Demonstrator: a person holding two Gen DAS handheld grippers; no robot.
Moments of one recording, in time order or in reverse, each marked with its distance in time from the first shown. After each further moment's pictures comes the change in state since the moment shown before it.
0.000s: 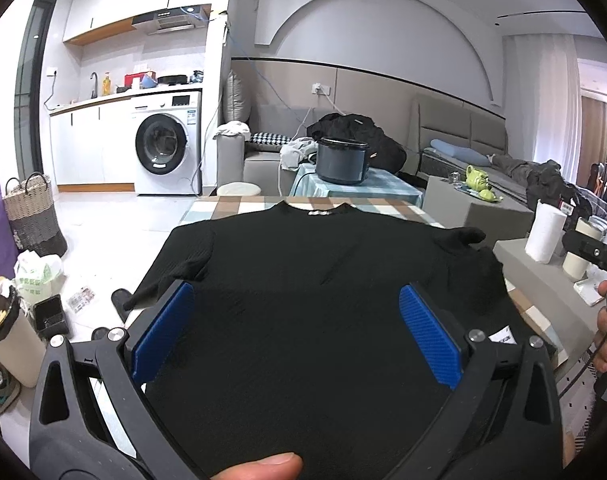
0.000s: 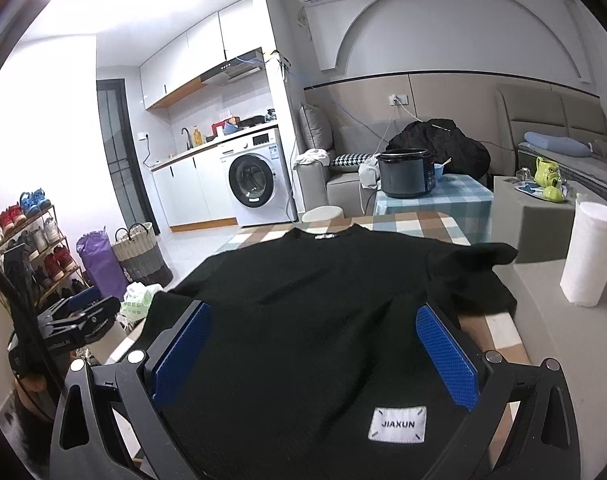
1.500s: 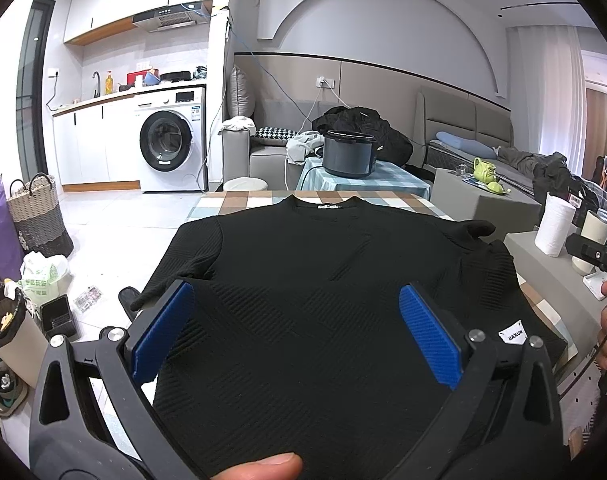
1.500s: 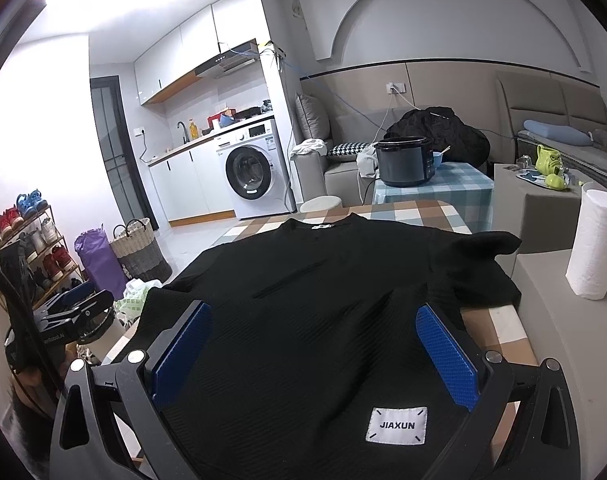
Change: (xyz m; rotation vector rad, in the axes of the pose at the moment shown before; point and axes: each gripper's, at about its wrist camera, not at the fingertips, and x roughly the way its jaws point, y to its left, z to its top) left arm 0.008 0.013 0.003 0.006 0.032 0.020; right arm 0.012 -0.005 -0.001 0.019 0.044 -0.008
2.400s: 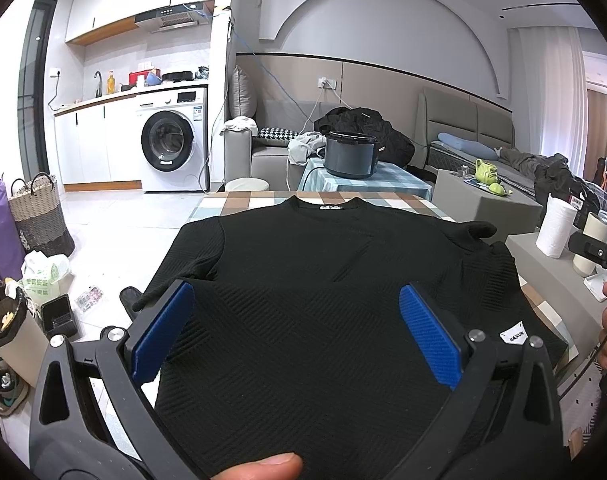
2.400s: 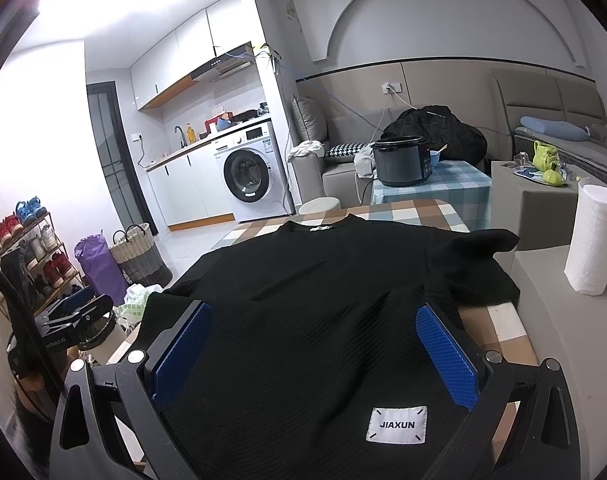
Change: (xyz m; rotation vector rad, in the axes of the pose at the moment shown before) left arm 0.000 -0.001 0.000 0.000 0.002 0.002; right arm -0.002 -0.003 0.003 0.028 -0.006 0.001
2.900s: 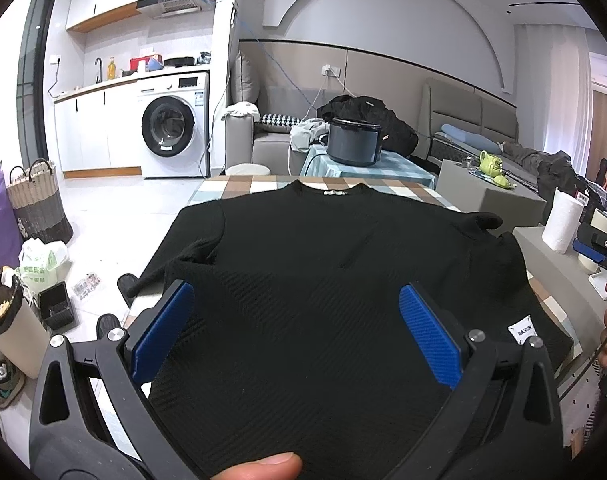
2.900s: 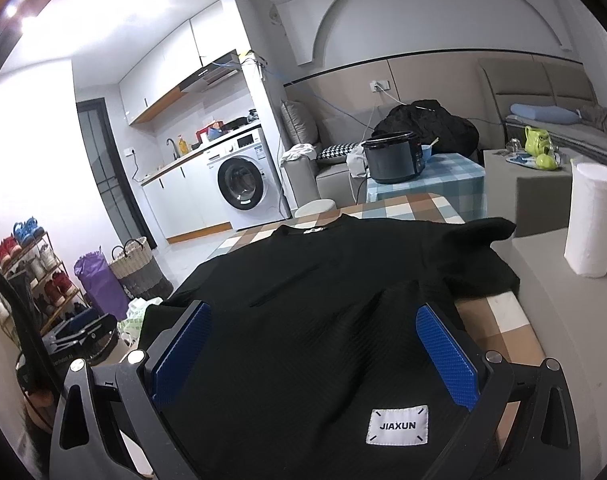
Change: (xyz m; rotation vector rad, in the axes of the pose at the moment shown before) left arm 0.030 0.017 -0.008 -0.025 0.054 0.004; right arm 0.009 -0.014 -0.008 0.079 -0.013 0.001
